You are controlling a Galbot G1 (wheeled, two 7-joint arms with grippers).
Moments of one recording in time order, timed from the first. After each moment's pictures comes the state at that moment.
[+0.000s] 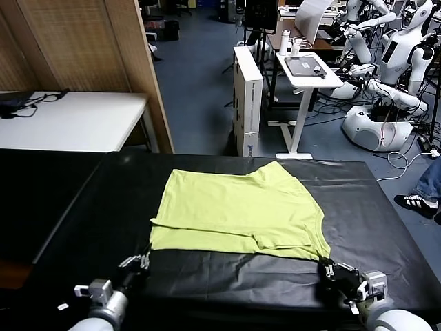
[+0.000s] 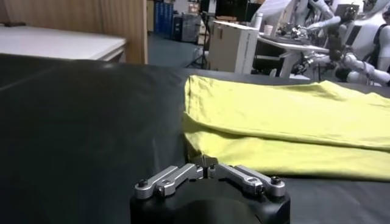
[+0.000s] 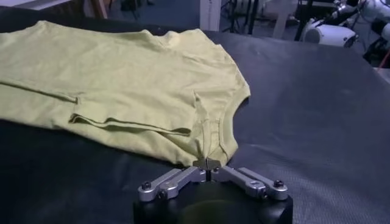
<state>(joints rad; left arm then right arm) 1.69 -1.14 -0.61 -2.08 -0.42 0.25 -0.03 -1.74 0.88 0.65 2.24 0.69 -0.61 0.18</state>
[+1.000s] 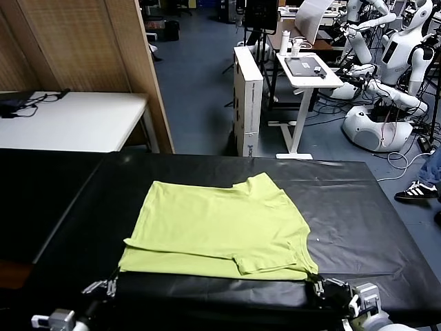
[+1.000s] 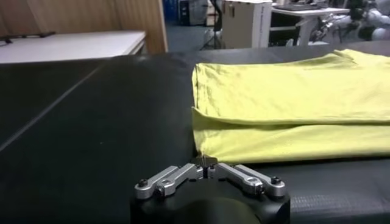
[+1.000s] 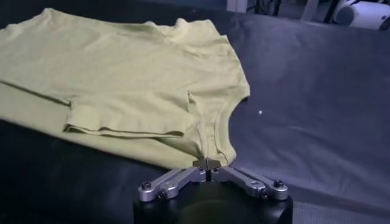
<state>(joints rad) 1.91 -1.12 -0.74 -2.16 -0.45 0.25 -0.05 -1.84 0.86 0.67 2.37 0.69 -0.65 0.20</state>
